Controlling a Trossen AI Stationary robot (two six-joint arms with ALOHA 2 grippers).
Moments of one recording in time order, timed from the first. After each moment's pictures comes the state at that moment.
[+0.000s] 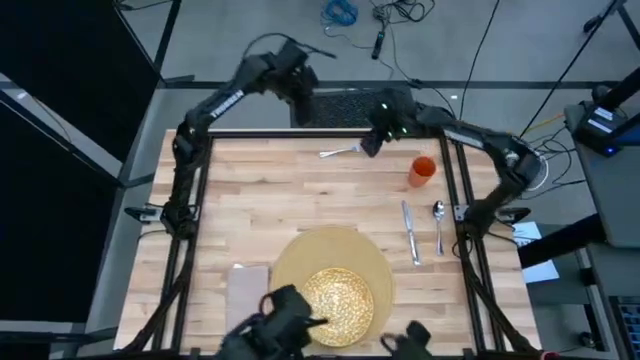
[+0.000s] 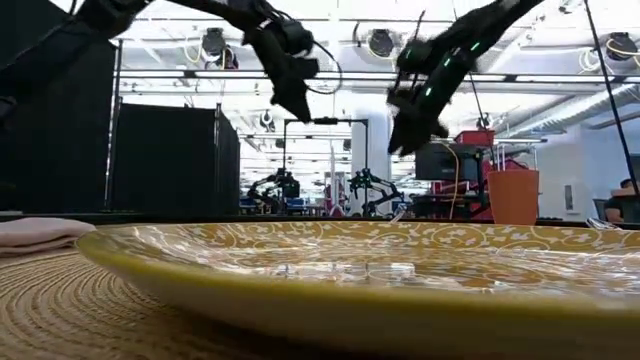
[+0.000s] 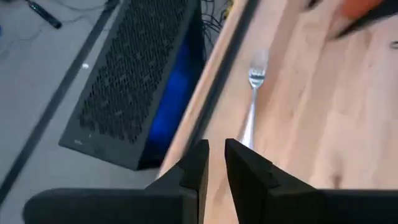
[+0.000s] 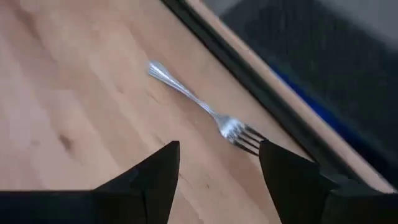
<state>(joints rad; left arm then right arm) 0.76 2.09 2.29 -1.18 0.22 0.34 -0.77 1.71 1.30 -0.59 -0.13 0.00</state>
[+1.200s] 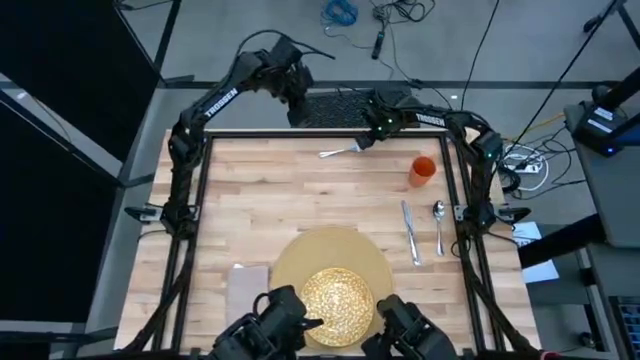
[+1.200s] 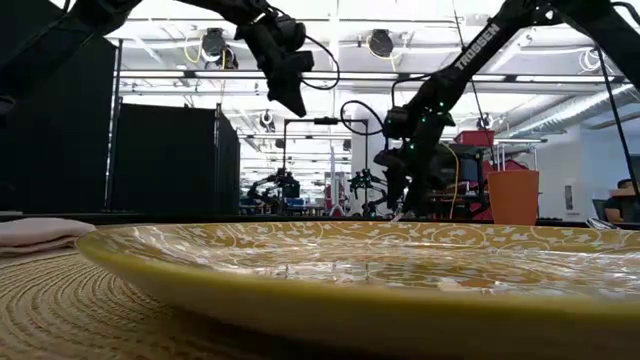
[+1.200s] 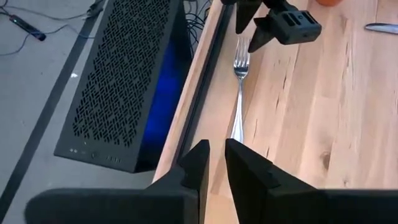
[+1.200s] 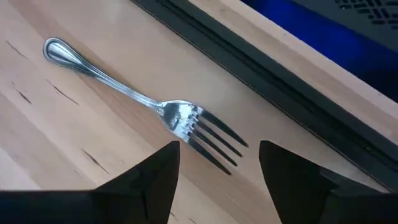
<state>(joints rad) 0.77 2.08 2.28 -1.19 0.26 0.44 -0.87 2.00 1.41 -0.61 -0.22 0.13</state>
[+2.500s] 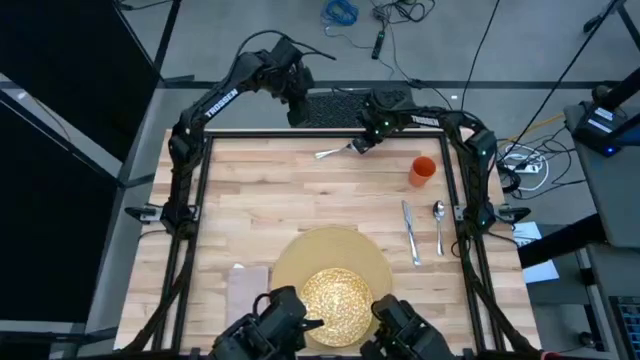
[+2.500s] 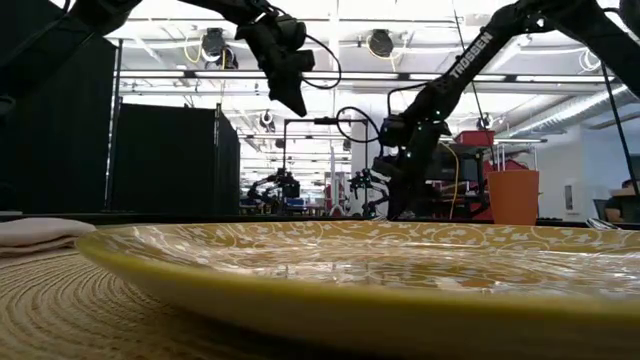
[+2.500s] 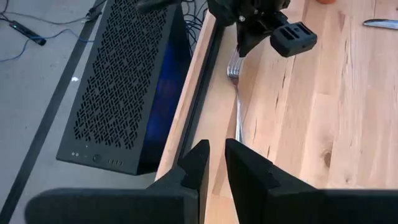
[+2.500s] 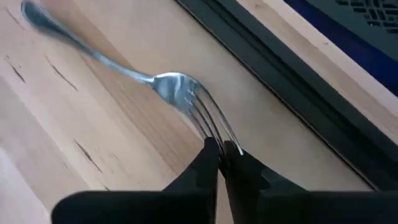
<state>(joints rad) 0.76 2.08 2.28 -1.19 0.26 0.46 -0.86 2.02 1.41 -0.58 -0.23 -0.01</state>
